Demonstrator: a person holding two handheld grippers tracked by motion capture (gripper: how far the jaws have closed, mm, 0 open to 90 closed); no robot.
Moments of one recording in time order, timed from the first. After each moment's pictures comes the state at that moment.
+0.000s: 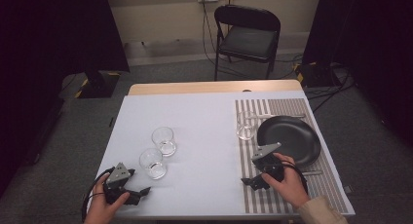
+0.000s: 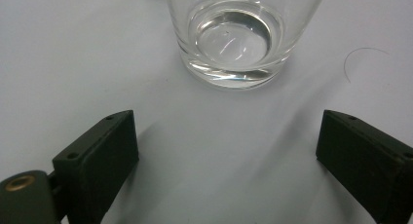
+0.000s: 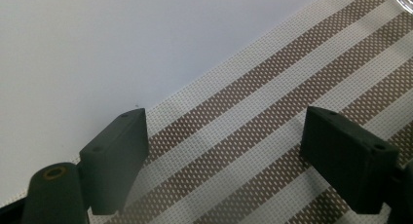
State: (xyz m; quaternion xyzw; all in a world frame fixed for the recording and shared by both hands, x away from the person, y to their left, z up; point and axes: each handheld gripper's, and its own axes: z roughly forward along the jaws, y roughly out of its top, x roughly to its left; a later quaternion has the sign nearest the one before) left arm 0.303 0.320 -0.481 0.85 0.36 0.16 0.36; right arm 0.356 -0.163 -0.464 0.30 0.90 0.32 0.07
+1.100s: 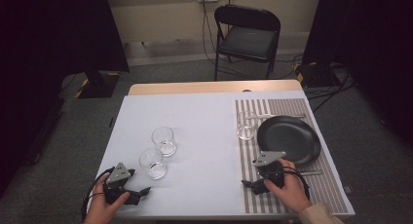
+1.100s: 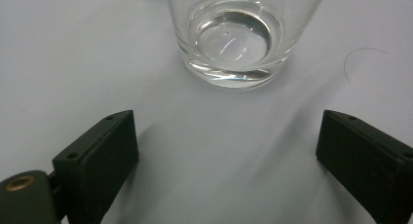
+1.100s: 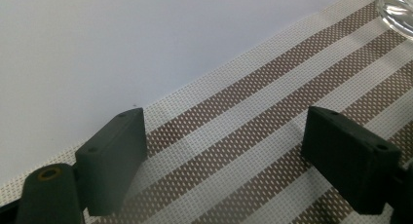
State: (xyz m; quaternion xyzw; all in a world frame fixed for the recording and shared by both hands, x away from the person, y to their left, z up) left arm 0.303 0.320 -0.481 0.84 0.36 0.15 0.36; right arm 0.343 -0.169 -0.475 0.27 0.88 0.36 0.11
